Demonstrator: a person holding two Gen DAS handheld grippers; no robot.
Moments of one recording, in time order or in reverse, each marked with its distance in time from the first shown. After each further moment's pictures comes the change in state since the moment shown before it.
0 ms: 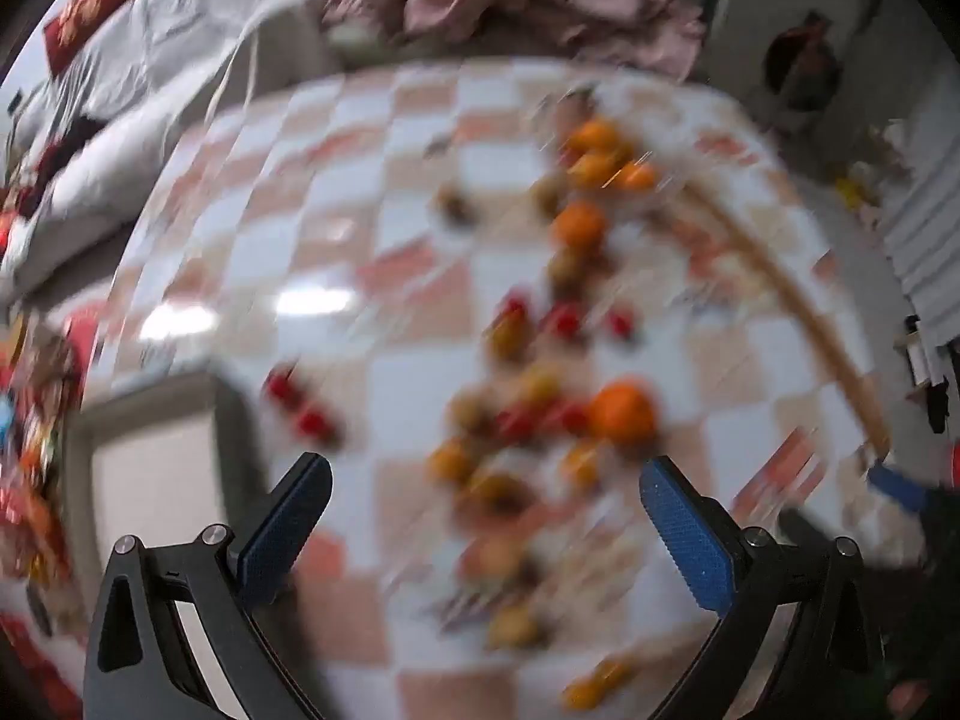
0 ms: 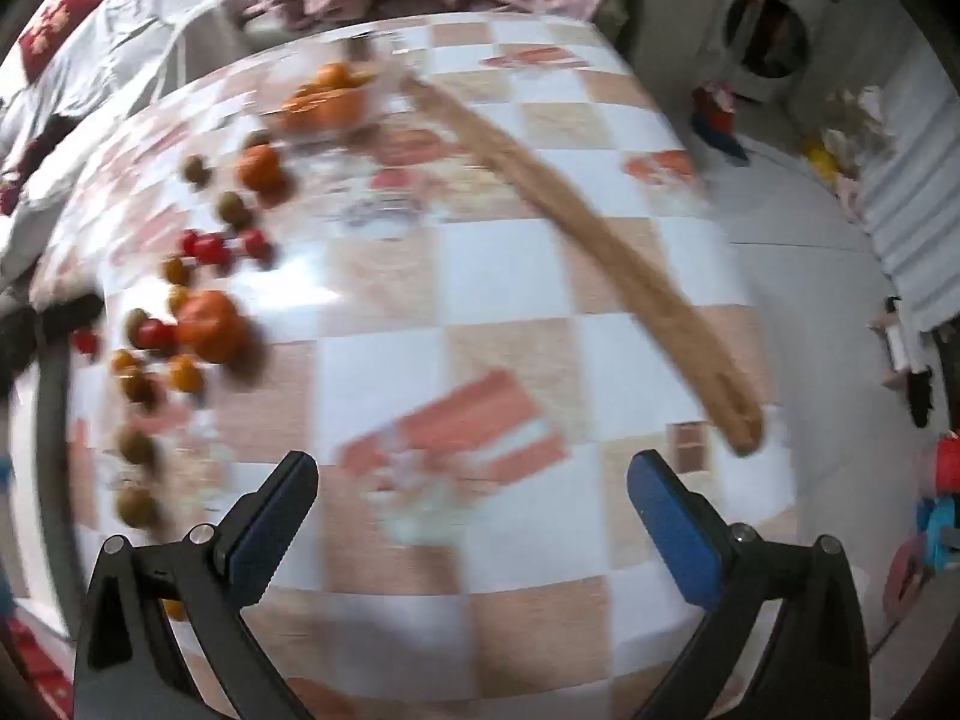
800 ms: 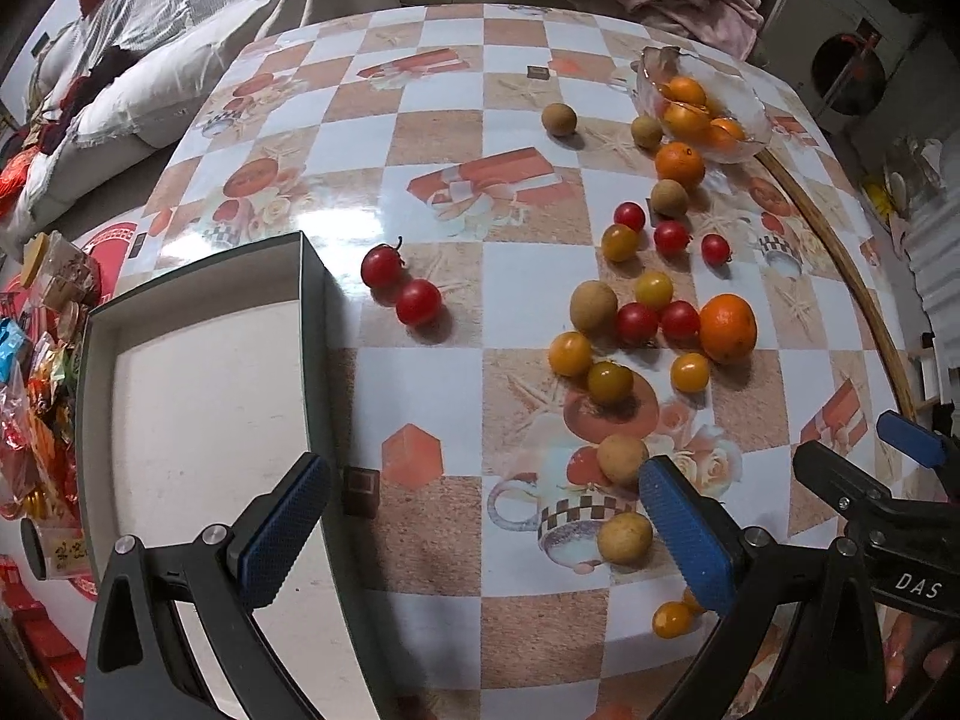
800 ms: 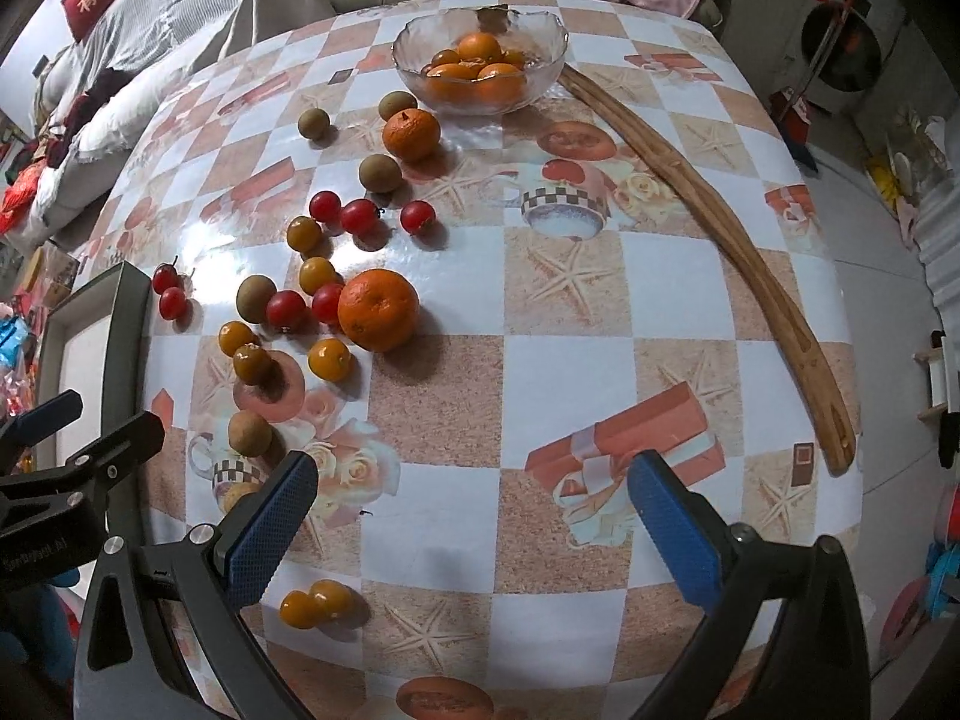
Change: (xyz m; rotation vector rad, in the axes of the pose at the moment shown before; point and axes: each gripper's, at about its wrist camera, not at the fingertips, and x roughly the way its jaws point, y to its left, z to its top) left arm -0.007 0.042 -0.025 -0.075 0.089 0.018; right arm -0.003 0.070 0.017 -0.097 0.098 0.079
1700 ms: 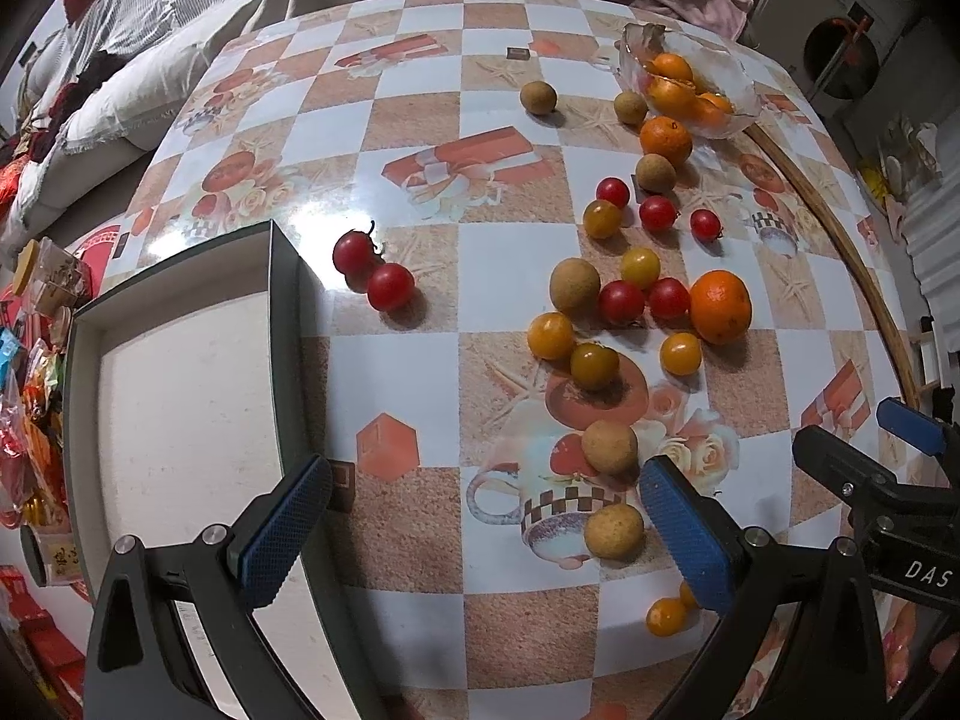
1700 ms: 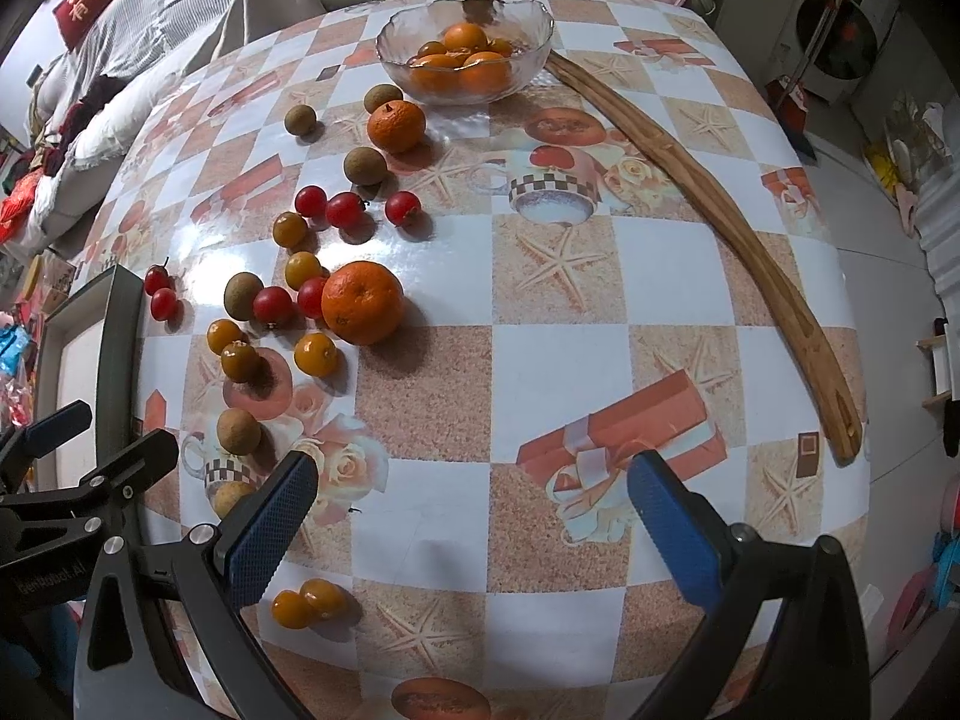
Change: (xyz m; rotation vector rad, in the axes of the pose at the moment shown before) left arm 0.013 -0.010 -0.006 0.021 0.022 -0.009; right arm 0.004 -0.007 -0.004 0.017 0.008 0.010
